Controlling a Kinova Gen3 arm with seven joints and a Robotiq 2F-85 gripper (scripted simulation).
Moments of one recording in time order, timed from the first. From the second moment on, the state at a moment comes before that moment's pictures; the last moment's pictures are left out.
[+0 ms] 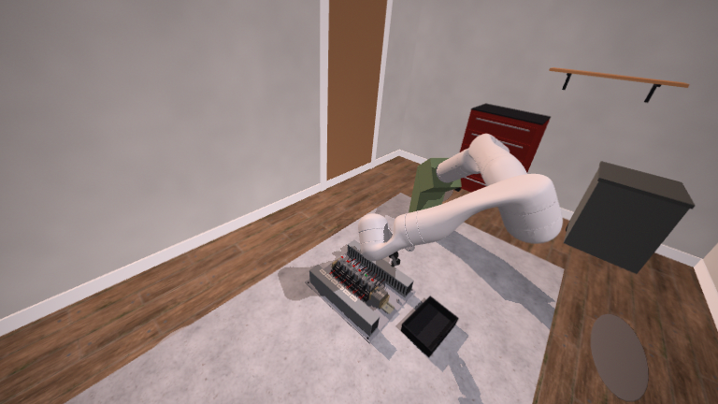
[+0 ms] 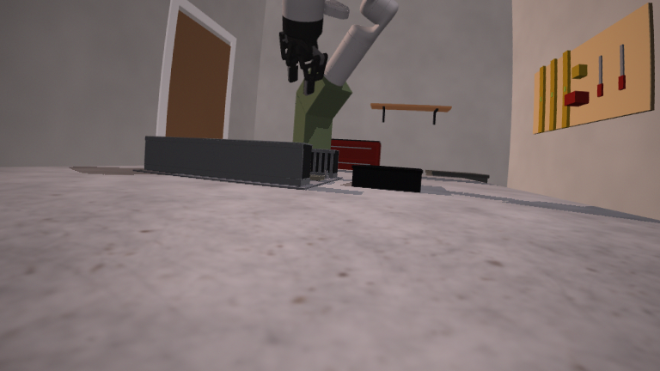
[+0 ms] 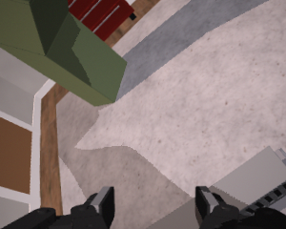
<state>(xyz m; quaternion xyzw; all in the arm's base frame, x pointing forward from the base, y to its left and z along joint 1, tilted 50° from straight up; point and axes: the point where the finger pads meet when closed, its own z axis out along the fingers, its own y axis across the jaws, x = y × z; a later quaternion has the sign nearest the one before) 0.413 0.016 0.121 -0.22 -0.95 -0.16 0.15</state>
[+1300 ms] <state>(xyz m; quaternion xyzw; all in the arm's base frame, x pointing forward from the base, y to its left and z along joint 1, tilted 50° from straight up) 0.436 0.015 0.076 -0.39 -0.86 -0.28 0.19</state>
